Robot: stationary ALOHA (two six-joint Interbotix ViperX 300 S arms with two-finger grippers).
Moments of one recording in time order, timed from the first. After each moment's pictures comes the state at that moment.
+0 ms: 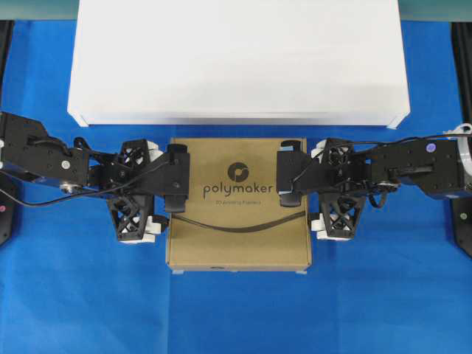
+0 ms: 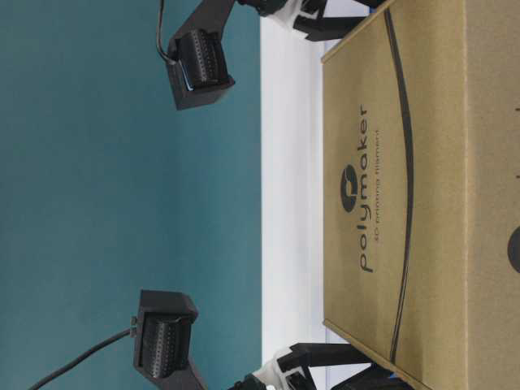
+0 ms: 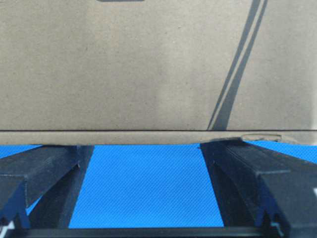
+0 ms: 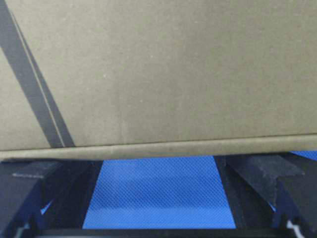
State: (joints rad) left arm 0.04 -0.04 0.77 0.05 0.21 0.01; right arm -0.06 0.01 0.75 0.01 0.41 -0.04
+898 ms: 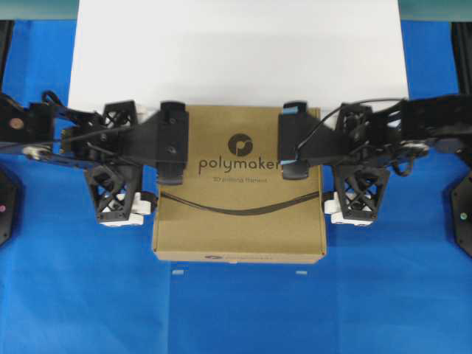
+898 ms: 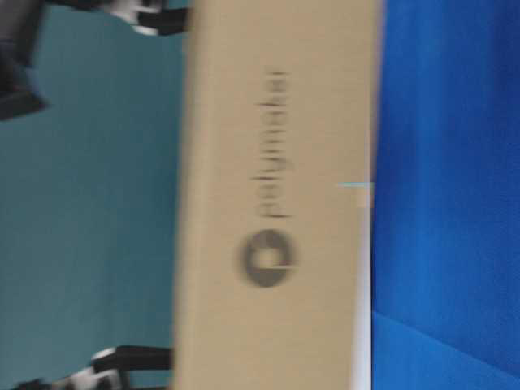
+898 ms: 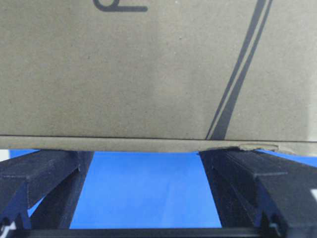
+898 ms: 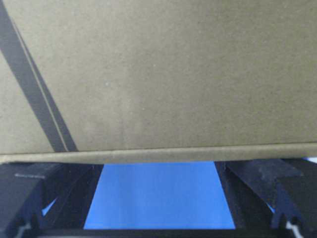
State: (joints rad) left arm 0.04 -0.27 0.48 0.05 0.71 0.01; right arm -0.07 -0.21 0.47 0.05 0.94 -0.05
